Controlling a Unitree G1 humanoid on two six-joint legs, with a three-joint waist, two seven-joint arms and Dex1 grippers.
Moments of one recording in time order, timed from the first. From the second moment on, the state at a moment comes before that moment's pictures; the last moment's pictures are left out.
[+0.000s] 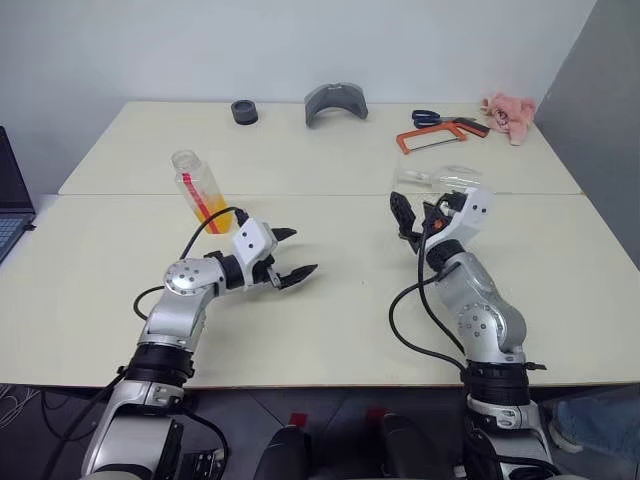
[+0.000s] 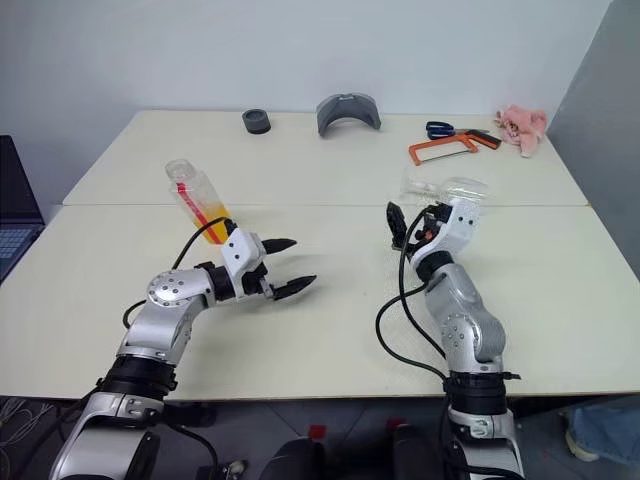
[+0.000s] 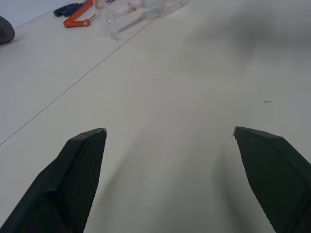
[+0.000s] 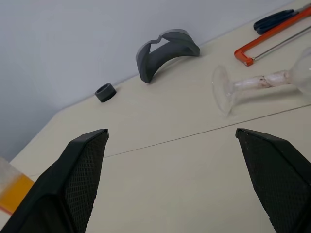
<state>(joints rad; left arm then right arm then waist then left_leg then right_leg) -0.50 0.50 -0.05 0.32 -0.16 -0.01 -0.95 -0.45 -0.02 -0.09 -0.14 0.51 0.48 0.02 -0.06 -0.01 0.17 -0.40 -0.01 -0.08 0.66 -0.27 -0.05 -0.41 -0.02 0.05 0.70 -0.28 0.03</state>
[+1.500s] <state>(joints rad) -0.47 0.49 -0.05 0.33 -0.15 -0.03 -0.92 -0.57 -0.27 0.03 0.18 -0.15 0.25 0.00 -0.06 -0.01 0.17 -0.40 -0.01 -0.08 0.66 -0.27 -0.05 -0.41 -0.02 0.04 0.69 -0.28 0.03</state>
